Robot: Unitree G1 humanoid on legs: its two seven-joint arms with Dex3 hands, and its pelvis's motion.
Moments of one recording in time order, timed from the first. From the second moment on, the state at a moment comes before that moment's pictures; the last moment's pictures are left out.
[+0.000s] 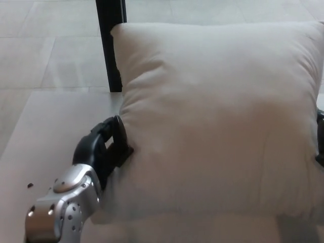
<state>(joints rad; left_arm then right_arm) -0.42 0.05 0.15 0.00 -0.32 0.77 0.08 -0.23 -0.39 -0.22 -0.05 0.29 0.58 0.19</state>
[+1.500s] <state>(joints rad) -0.43 0.01 -0.09 0.21 -0.09 0.62 0.22 -0.53 -0.24 0.26 0.10 -0.09 0.45 -0.07</state>
